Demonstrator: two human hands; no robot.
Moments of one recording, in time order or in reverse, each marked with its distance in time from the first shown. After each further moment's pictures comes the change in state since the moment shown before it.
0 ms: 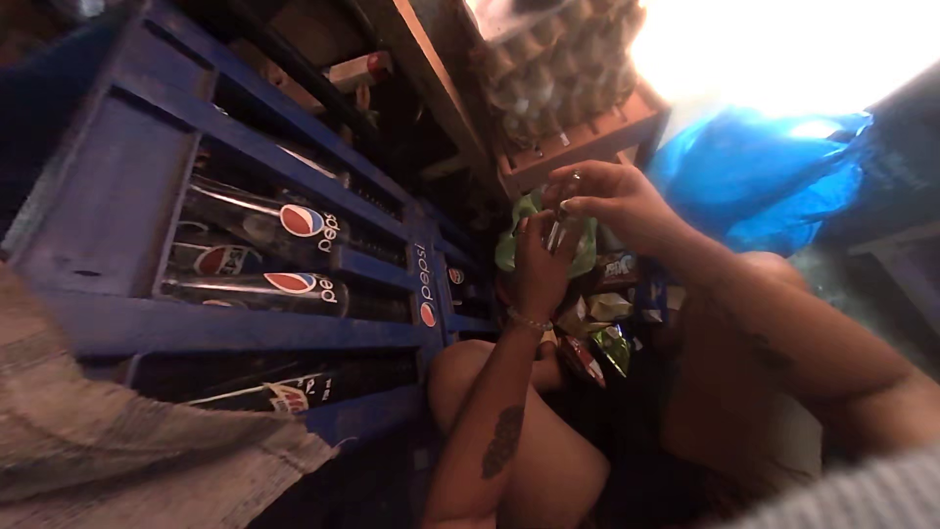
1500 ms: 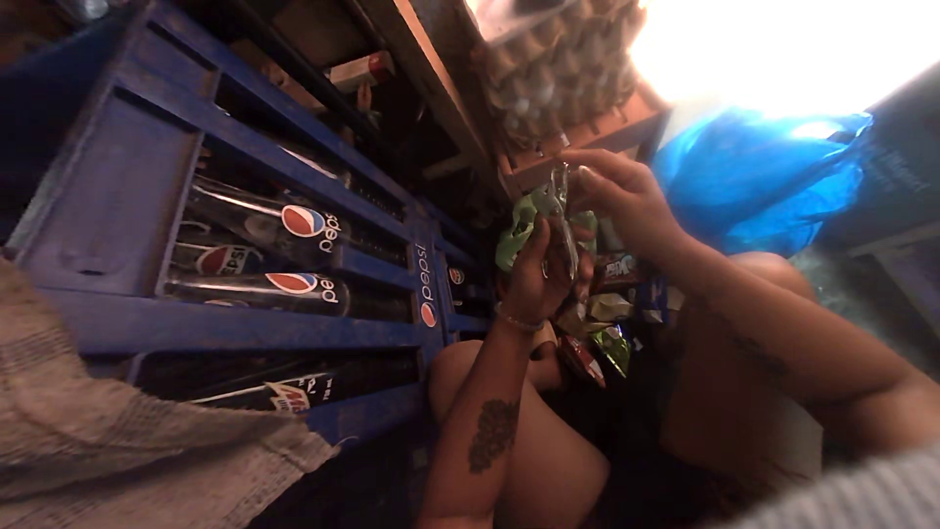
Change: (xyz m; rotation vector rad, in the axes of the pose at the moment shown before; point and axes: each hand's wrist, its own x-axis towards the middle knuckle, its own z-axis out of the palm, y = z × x) left_hand -0.003 0.006 -0.017 -1.079 -0.597 -0.196; right_hand -0.003 -0.003 0.005 -0.120 0.107 -0.118
